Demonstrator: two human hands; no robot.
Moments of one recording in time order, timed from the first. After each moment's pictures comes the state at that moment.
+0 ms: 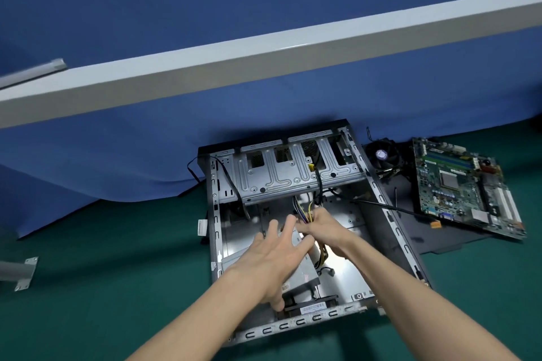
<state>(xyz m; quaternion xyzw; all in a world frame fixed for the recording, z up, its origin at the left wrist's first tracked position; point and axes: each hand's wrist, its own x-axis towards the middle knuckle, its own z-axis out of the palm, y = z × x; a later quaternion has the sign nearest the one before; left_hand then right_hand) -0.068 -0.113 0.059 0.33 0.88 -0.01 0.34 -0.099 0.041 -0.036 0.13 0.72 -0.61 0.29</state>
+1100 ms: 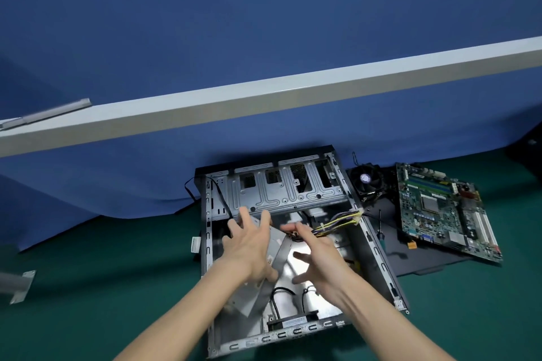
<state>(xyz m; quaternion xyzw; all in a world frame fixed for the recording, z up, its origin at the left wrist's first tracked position) -0.091 -0.102 0.075 0.08 0.95 0.08 0.30 -0.052 0.034 0.032 0.25 0.56 -0.77 0.21</state>
